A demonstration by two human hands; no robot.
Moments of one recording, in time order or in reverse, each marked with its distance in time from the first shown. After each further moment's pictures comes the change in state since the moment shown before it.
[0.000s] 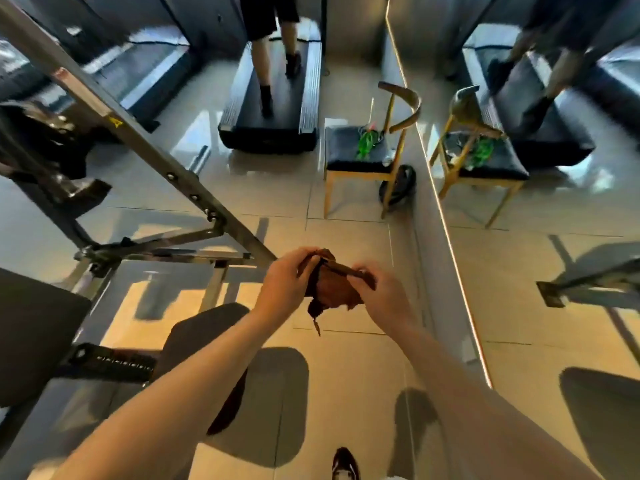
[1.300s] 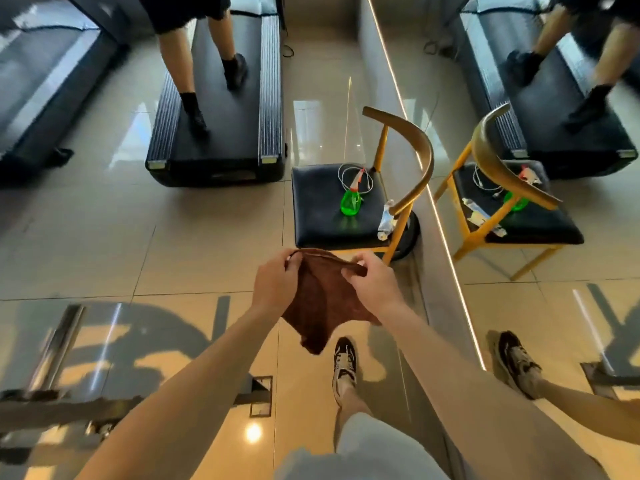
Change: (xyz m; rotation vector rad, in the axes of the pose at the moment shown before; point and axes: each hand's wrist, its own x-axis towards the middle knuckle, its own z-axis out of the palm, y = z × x) left_hand 0.740 -0.138 0.116 0.085 -0.039 -0.269; right_hand 0.737 0.149 -0.030 0.004 -0.025 0.362
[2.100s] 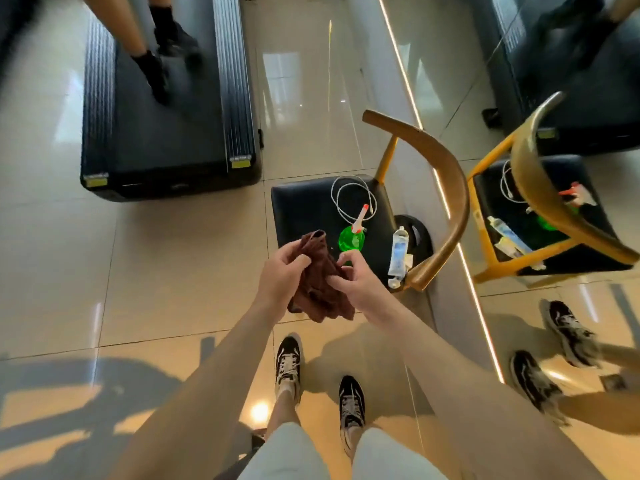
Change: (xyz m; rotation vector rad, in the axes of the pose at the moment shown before) left_hand 0.346 0.002 0.072 -0.528 -0.275 -0.304; right_hand 0.335 -0.024 0.021 0.494 -0.334 0.283
